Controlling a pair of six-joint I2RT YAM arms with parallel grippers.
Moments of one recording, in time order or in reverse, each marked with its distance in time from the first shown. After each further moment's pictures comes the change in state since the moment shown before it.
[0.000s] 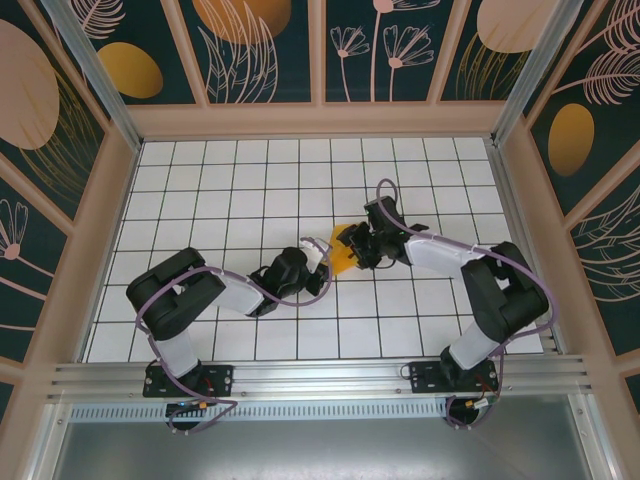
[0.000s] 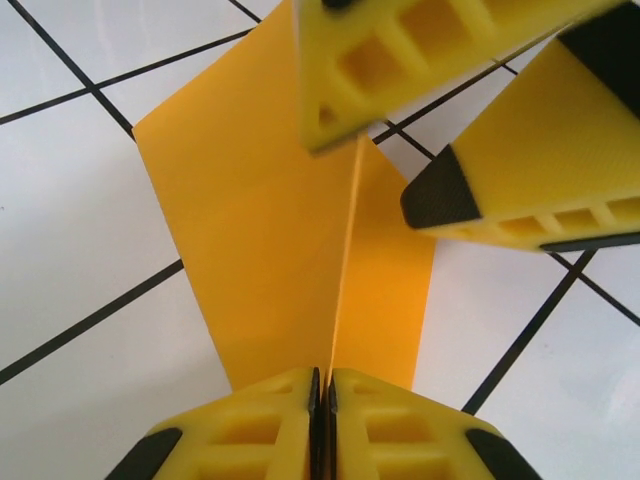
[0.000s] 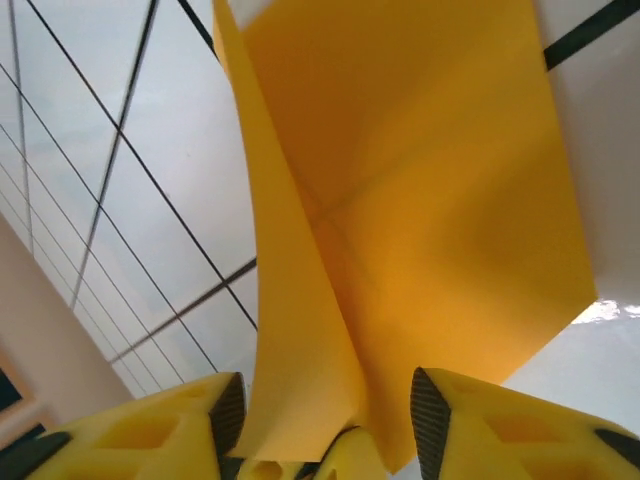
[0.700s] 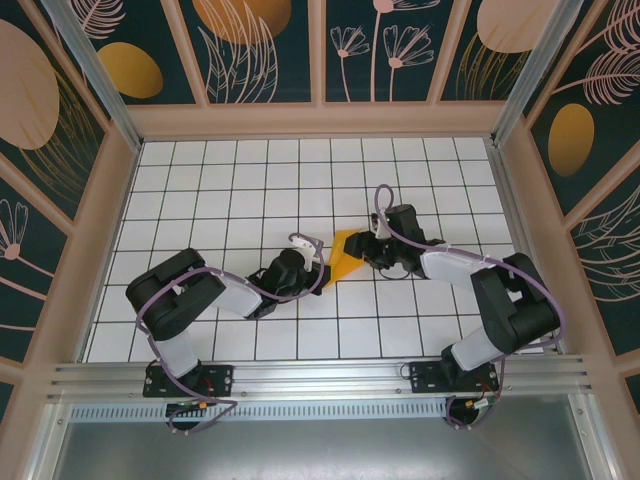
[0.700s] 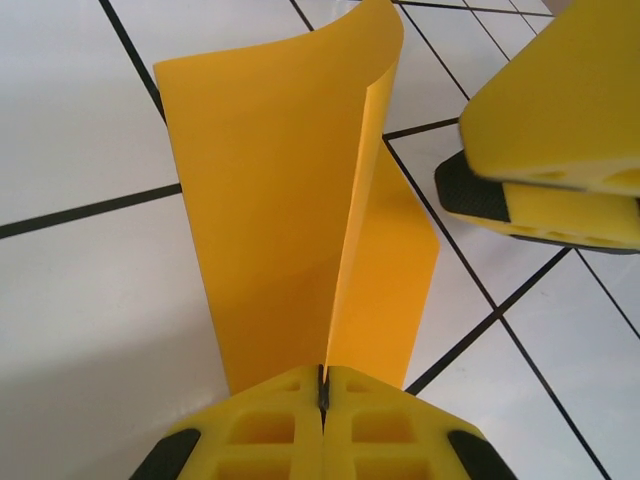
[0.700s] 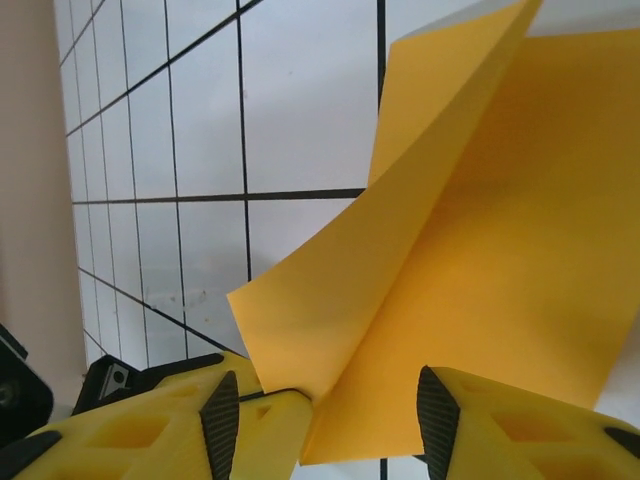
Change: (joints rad) left arm 0.000 -0.003 -0.024 0.031 0.062 -0.359; right arm -0.094 -0.066 -0.185 0.232 -0.198 -0.537
